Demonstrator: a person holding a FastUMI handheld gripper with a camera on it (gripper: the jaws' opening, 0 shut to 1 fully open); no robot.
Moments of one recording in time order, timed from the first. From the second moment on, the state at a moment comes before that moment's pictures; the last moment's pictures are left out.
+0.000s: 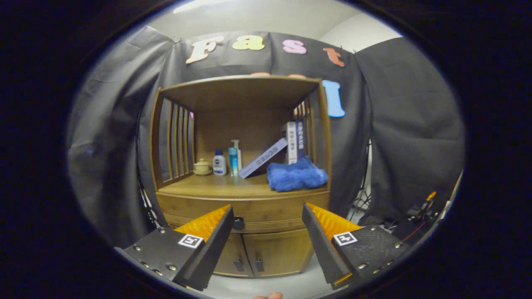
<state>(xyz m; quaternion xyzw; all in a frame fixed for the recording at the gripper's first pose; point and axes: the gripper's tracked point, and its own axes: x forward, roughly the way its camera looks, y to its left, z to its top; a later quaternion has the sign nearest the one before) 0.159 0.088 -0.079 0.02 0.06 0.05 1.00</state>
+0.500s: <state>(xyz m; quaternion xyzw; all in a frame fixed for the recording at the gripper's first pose) 0.268 0.162 -0.213 0.04 0.18 0.08 0.98</state>
